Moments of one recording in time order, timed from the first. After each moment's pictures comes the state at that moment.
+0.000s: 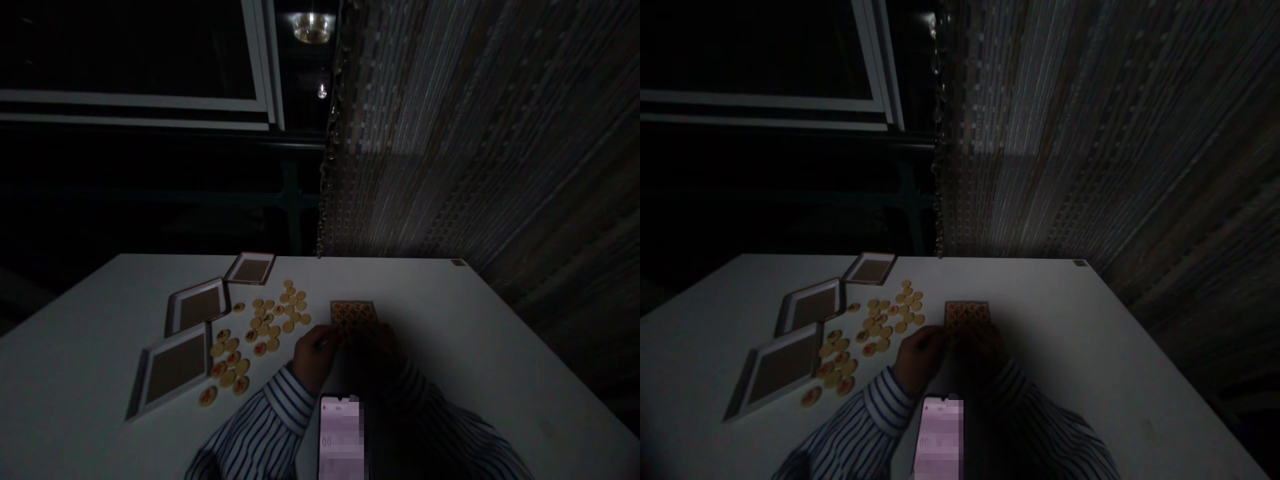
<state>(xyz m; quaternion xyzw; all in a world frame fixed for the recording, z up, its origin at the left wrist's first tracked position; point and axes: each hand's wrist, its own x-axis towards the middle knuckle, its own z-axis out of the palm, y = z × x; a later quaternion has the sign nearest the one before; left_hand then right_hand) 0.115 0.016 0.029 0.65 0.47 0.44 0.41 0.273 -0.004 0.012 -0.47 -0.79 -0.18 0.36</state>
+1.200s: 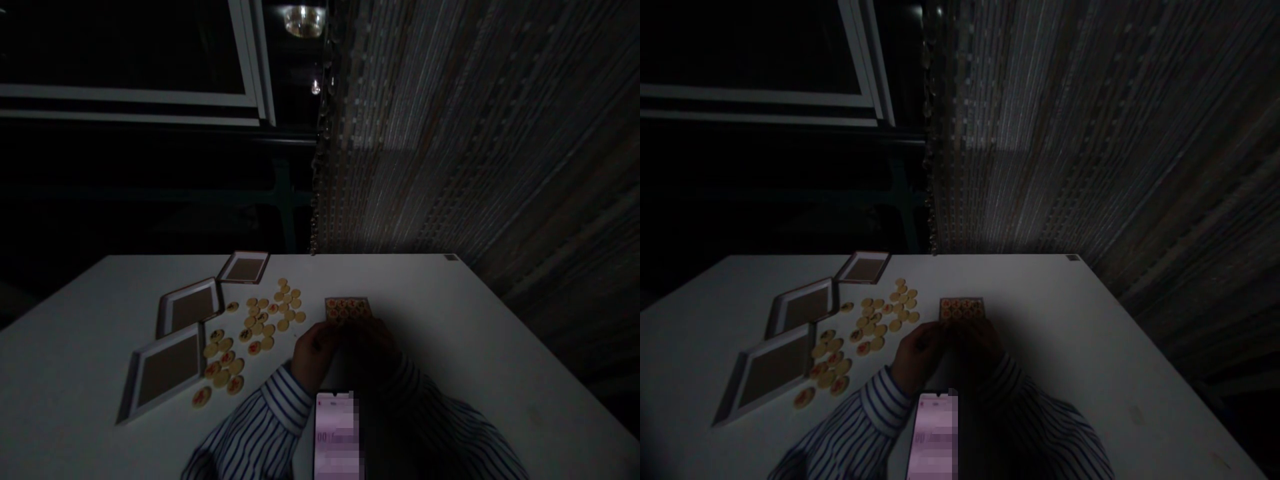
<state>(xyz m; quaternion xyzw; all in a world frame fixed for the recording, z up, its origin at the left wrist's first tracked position) 0.121 0.012 0.025 0.60 0.44 0.45 0.49 0.273 -0.006 0.022 -0.45 -0.79 -0.17 0.38</state>
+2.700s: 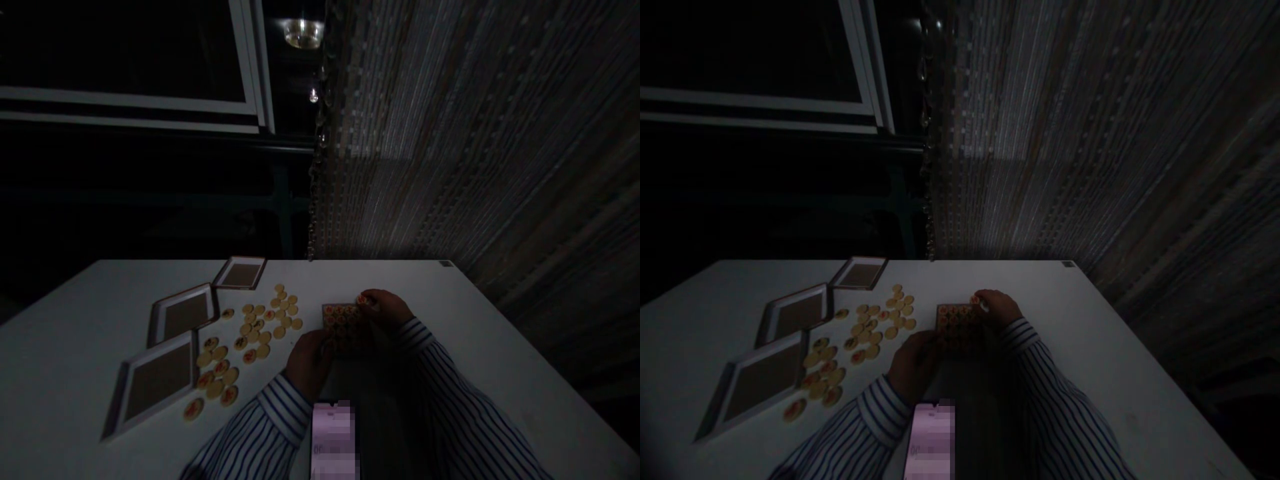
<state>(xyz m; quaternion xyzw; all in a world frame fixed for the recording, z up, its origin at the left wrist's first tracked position) 0.113 0.019 0.004 0.79 0.44 0.38 0.17 0.336 0.050 0.052 -0.65 -0.74 0.01 0.19</state>
